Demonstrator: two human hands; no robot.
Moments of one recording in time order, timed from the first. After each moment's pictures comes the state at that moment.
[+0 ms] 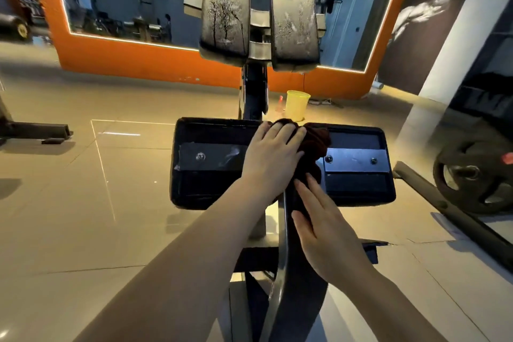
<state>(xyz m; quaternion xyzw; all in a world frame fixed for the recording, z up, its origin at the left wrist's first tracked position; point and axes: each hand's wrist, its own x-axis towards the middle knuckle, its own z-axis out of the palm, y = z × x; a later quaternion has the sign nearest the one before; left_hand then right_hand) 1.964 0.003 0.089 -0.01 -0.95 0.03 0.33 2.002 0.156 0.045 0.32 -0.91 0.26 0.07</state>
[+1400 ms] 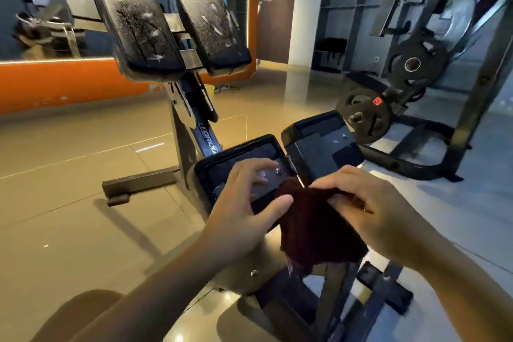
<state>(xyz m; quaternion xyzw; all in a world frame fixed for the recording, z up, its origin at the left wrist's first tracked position) 2.062 -0.160 0.114 -0.29 -0.81 -0.50 0.11 2.098 0.048 0.142 0.19 -0.91 0.33 0.17</state>
